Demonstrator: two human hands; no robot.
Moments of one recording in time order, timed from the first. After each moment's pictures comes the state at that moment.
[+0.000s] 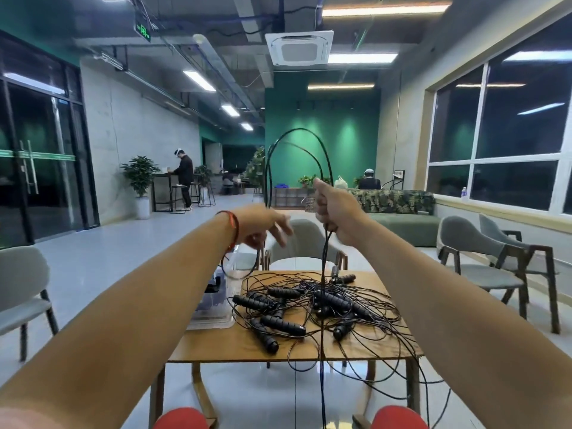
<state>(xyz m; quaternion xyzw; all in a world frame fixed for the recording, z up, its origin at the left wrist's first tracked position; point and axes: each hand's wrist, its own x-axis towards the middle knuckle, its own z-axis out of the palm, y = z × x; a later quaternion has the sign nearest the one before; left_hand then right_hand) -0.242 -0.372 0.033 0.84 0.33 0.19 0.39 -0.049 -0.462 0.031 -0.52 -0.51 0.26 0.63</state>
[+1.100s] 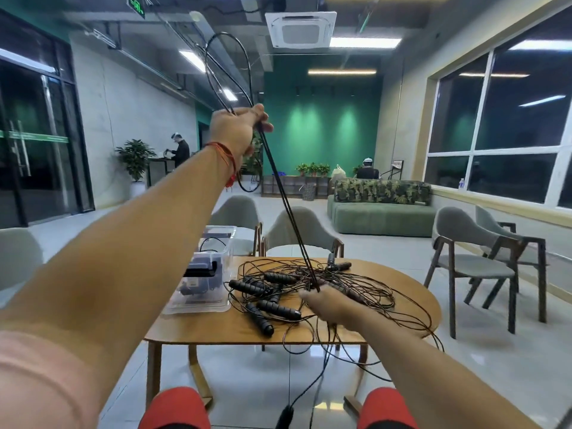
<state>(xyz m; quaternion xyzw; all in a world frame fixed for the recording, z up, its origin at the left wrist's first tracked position) -0.245 -0.367 0.116 0.63 0.21 0.61 0.43 -0.029 -0.459 -0.177 -0.75 -0.58 0.19 0.24</state>
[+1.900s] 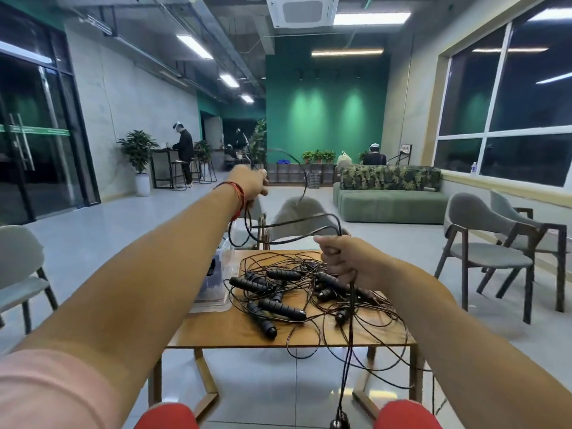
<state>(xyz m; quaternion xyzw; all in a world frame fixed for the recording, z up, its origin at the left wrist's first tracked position) -0.190 -0.291 0.033 0.73 0.41 0.41 0.36 0.003 -0.462 -0.087 -0.56 -0.48 0.49 0.47</state>
